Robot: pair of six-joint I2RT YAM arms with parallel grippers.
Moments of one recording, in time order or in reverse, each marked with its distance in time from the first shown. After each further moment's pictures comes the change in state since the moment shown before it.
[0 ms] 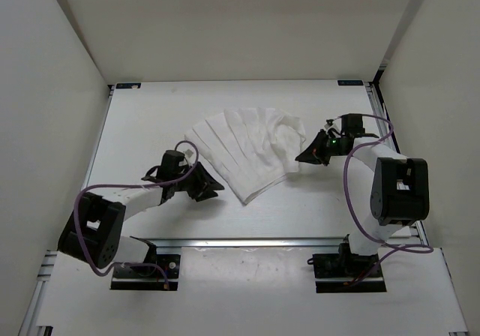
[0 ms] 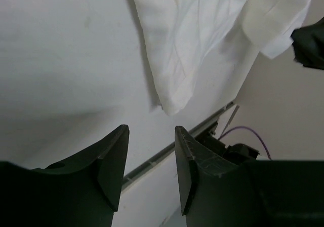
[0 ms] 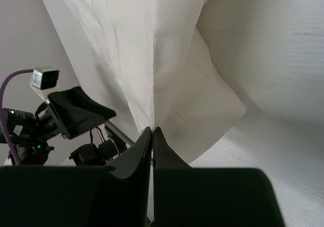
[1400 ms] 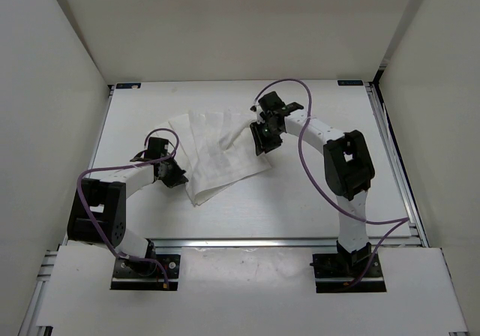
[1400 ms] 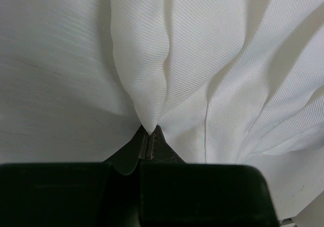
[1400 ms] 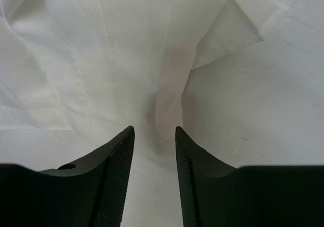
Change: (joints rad) left arm 0.185 0.150 0.196 -0.309 -0.413 0.203; right arm 0.531 0.408 0.669 -0.346 0.615 -0.422
